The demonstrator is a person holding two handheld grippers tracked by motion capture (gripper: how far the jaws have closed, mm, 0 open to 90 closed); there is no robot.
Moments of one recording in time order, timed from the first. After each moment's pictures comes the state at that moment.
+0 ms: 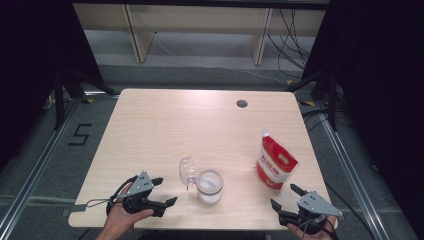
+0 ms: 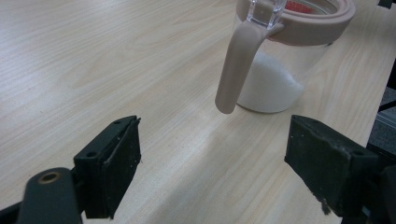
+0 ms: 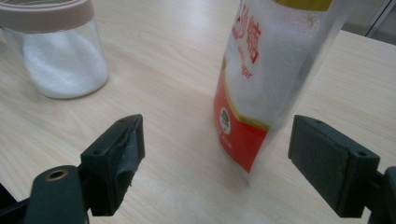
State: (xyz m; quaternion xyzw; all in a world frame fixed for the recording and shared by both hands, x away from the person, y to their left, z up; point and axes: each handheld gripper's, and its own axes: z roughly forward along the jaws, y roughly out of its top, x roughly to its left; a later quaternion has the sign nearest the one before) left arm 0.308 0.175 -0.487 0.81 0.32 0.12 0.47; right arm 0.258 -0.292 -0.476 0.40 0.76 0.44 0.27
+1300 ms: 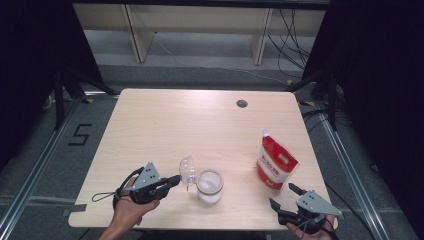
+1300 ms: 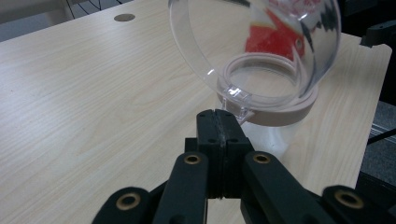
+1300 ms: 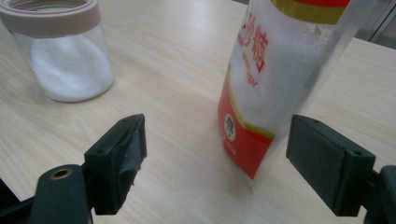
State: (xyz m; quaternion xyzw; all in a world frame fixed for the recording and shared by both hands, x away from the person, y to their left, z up) left arm 0.312 0.150 -0.451 0.79 0.30 0.16 0.51; right arm 0.261 -0.291 -0.473 0.38 0.76 0.44 0.29
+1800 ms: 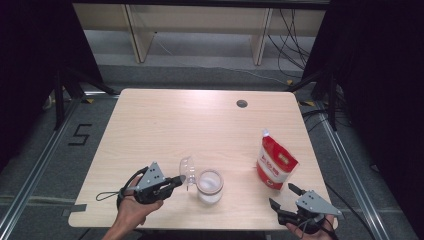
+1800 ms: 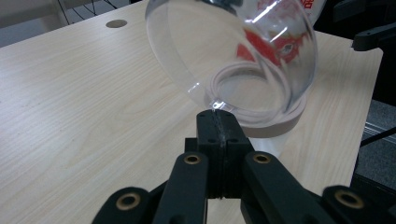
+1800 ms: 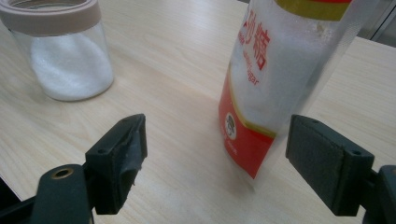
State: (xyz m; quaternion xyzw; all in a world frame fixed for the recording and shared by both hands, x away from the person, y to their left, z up) left arm 0.312 0.140 -0.447 0.80 0.28 0.16 0.51; right arm 0.259 -0.289 -0.474 0.39 0.77 0.44 0.27
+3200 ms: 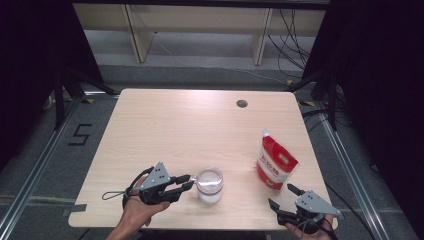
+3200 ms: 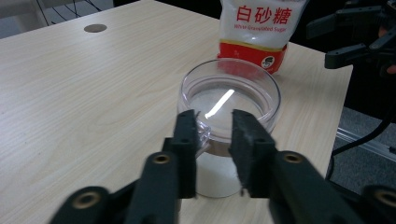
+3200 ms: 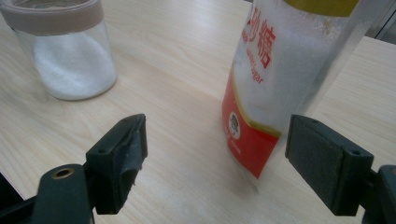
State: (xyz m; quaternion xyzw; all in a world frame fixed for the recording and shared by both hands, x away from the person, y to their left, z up) left arm 0.310 0.128 -0.442 0.79 0.28 0.12 0.53; right arm 0.260 -0.288 -0.476 0.38 0.77 0.44 0.26
